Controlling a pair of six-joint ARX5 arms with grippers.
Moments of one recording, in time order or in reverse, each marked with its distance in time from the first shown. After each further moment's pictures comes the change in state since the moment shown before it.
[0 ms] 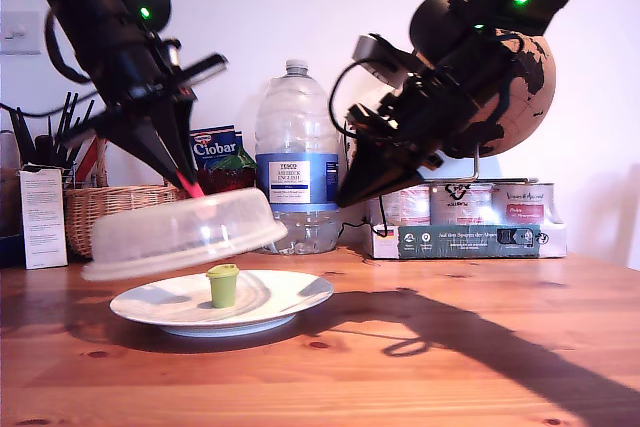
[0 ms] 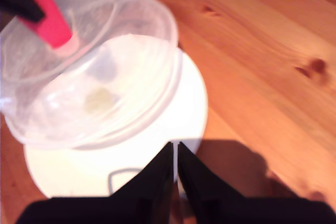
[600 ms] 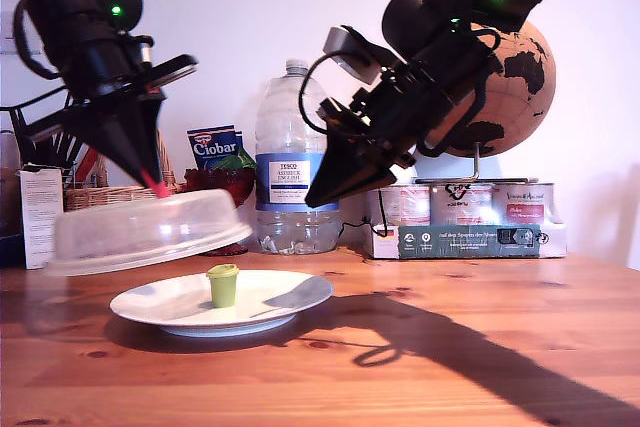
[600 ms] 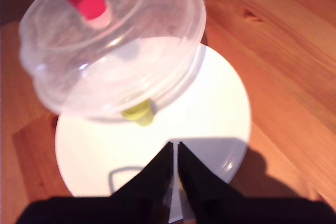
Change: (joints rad) left arm 0.087 -0.003 0.000 -0.031 -0.039 0.055; right arm 0.066 0.000 0.000 0.002 -0.004 0.000
